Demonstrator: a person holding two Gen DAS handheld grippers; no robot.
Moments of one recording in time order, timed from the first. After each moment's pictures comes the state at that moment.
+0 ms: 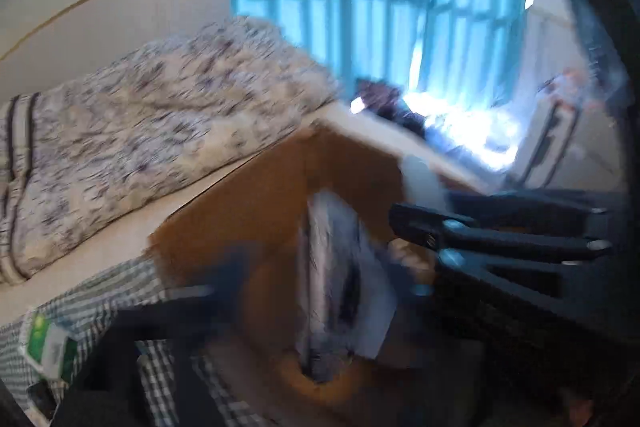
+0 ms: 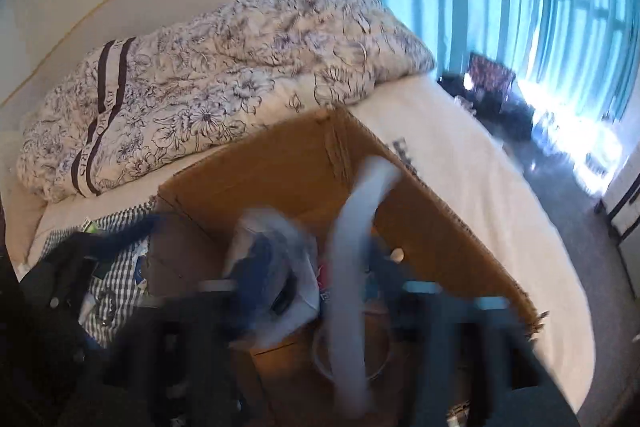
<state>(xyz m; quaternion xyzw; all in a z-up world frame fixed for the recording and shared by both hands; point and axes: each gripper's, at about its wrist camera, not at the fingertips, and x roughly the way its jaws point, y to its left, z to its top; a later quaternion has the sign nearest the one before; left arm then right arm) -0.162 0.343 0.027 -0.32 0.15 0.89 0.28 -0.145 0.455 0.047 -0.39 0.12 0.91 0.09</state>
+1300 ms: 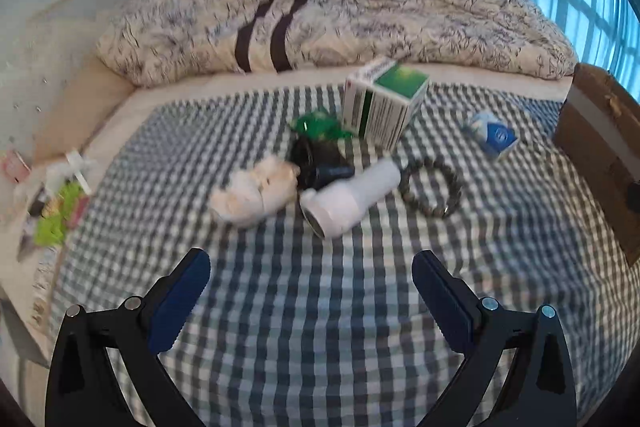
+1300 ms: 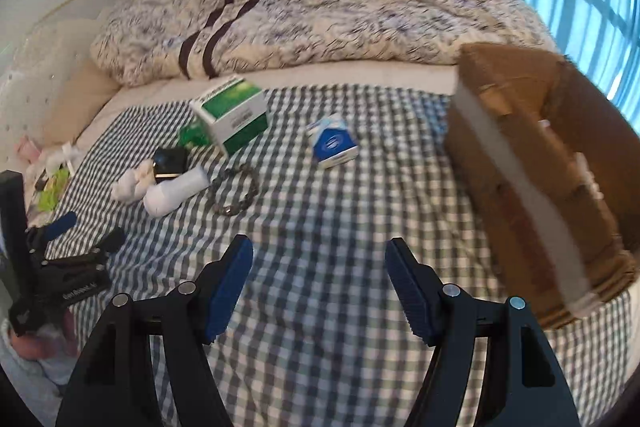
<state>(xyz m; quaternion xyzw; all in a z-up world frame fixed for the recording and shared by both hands) -0.107 -0.088 -0.071 -0.42 0.05 0.91 -0.01 -0.091 0.167 -0.023 -0.44 0.03 0.90 -0.06</state>
